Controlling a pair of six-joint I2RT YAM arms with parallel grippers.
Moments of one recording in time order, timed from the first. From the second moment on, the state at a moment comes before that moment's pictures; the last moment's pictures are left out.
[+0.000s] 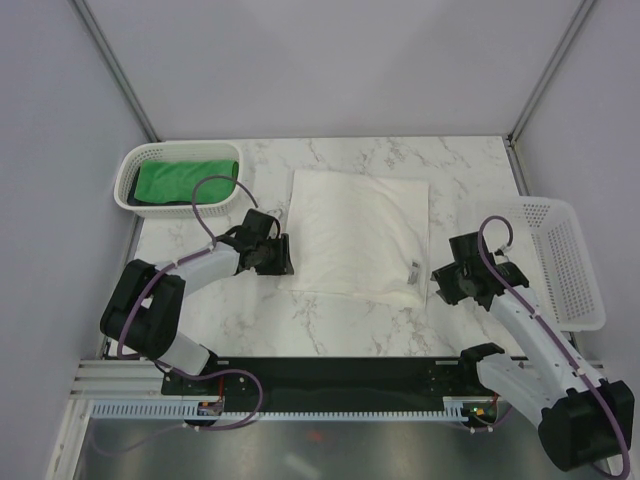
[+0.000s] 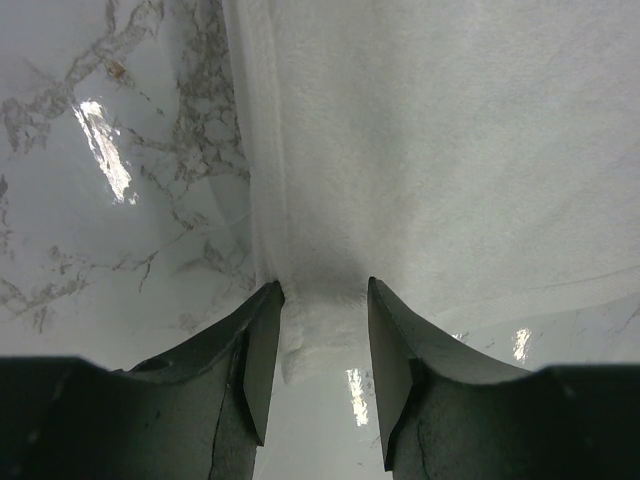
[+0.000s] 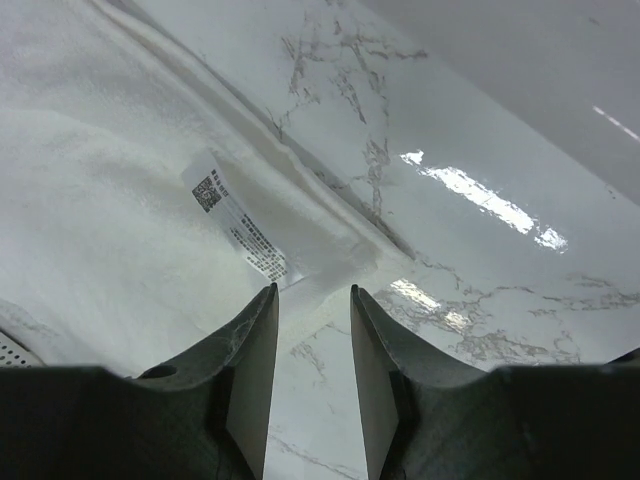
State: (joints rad) left arm -0.44 1.52 0.77 -0.25 0.14 -0.41; right arm 0.25 0.92 0.66 -0.84 0.18 1.40
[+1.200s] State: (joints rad) left arm -0.44 1.52 0.77 -0.25 0.14 -0.41; right arm 0.45 1.10 0.53 -0.68 0.28 1.79
